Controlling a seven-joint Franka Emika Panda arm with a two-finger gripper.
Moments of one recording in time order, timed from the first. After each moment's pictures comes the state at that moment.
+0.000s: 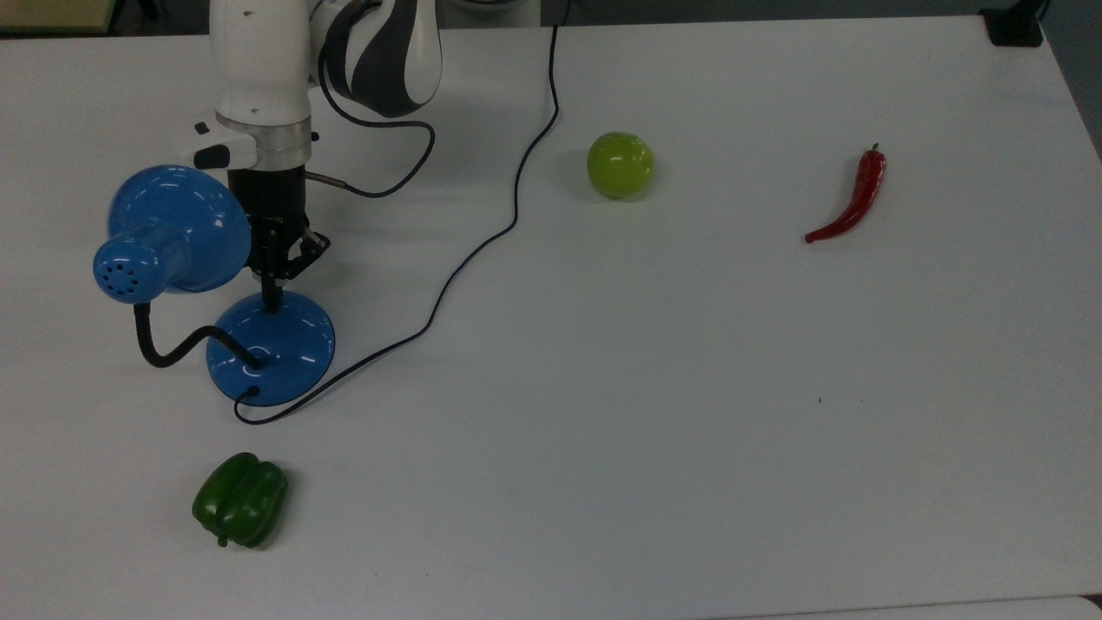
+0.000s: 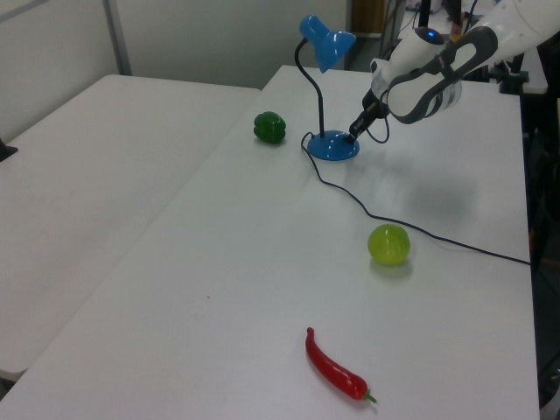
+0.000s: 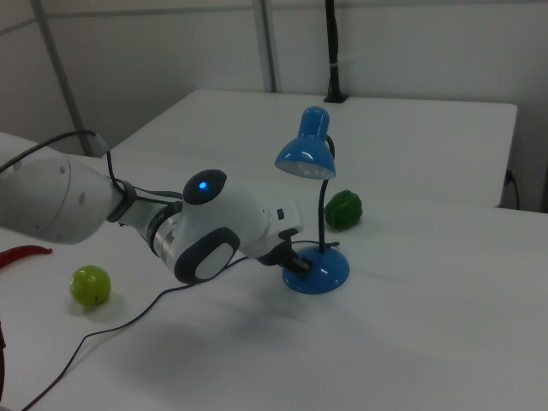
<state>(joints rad) 0.02 0.41 -0.23 -2.02 0.28 2.96 -0.26</state>
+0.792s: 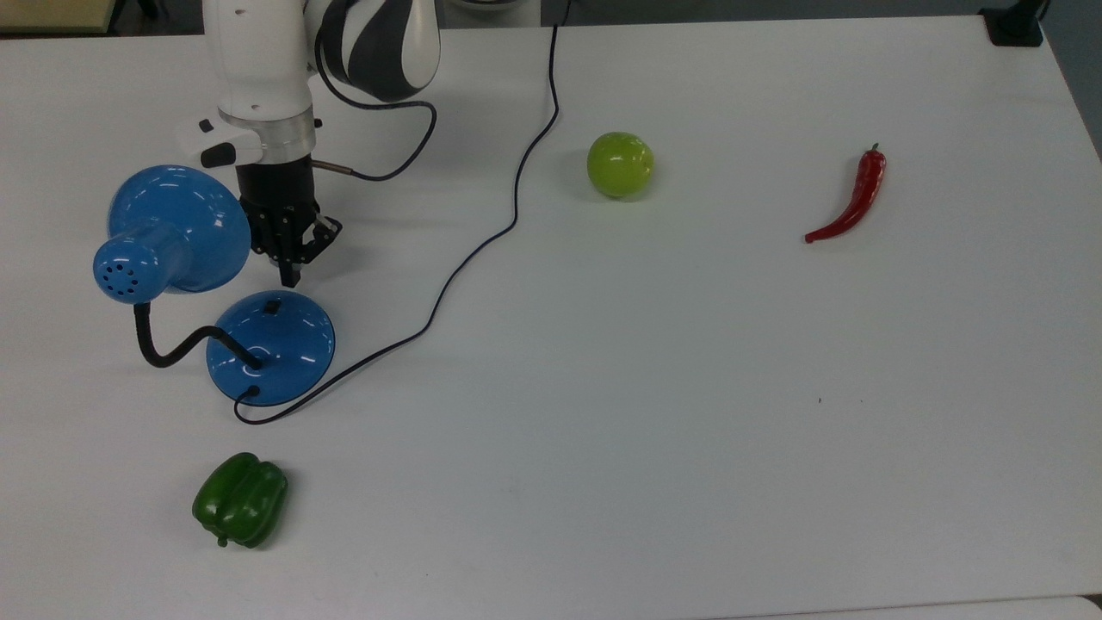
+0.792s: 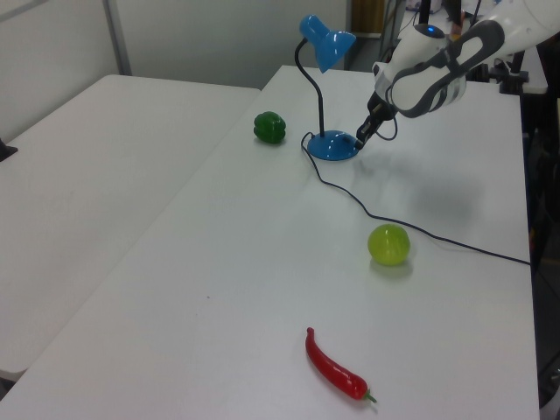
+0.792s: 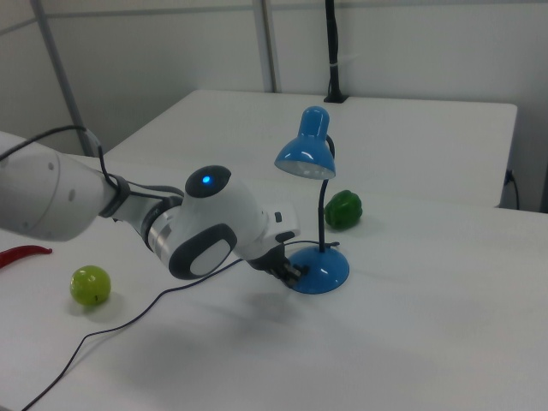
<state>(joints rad) 0.01 0.36 -0.23 -2.05 0.28 2.82 -0.29</state>
